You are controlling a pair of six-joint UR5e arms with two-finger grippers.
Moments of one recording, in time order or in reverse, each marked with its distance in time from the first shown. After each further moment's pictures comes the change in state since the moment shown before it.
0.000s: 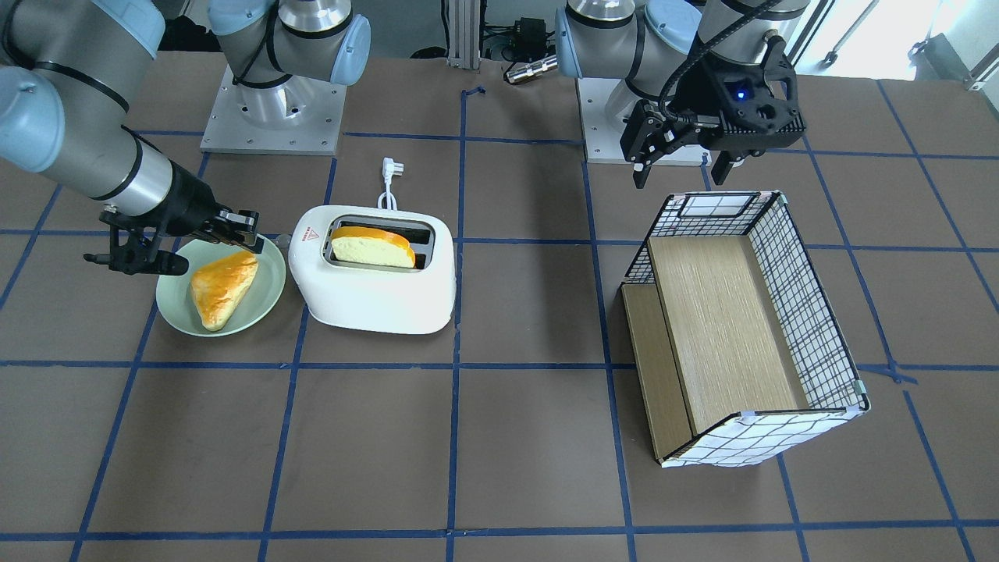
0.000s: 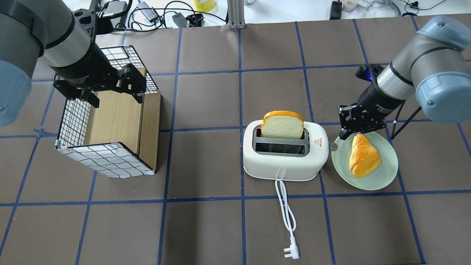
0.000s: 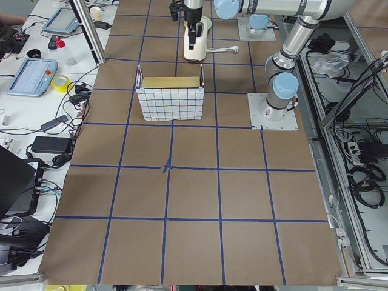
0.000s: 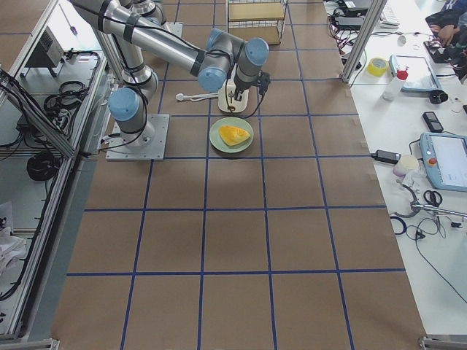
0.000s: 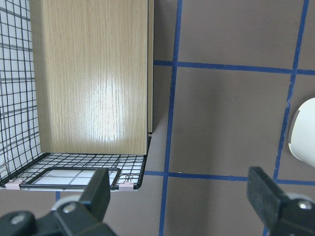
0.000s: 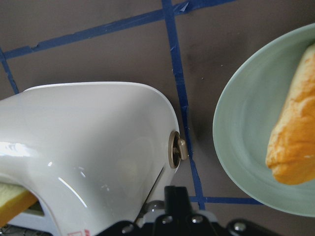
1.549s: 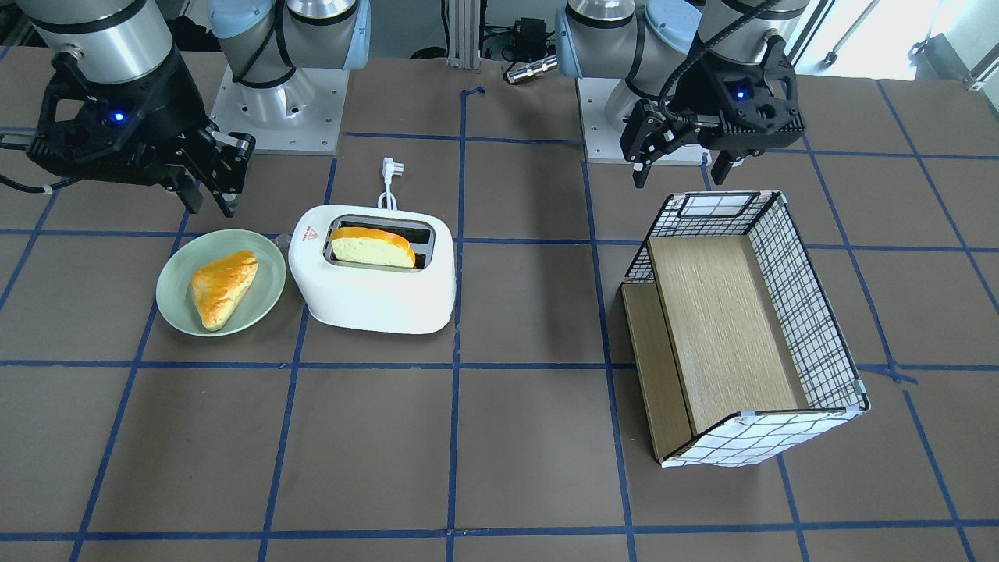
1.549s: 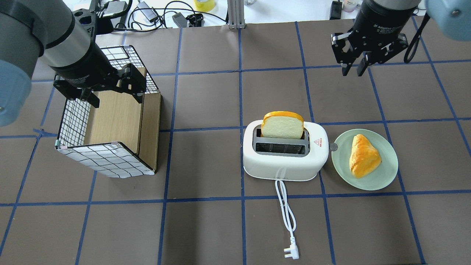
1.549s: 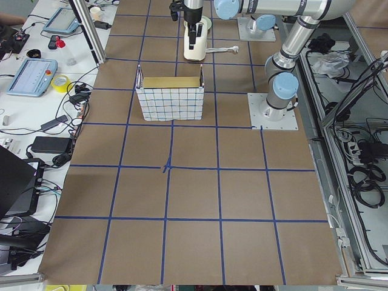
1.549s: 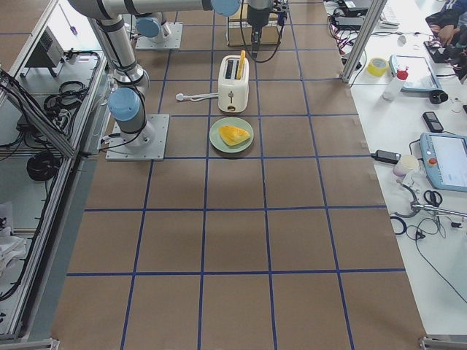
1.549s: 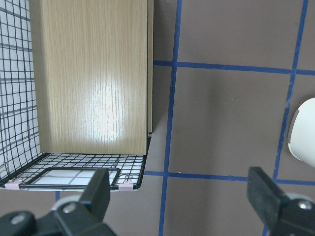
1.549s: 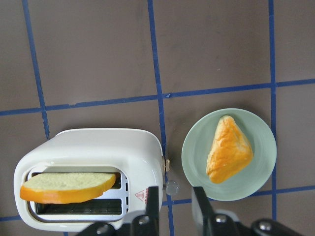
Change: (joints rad) left arm 0.000 0.000 0.000 0.000 -0.001 0.000; right arm 0.239 0.001 -0.404 0.077 -0.252 0.192
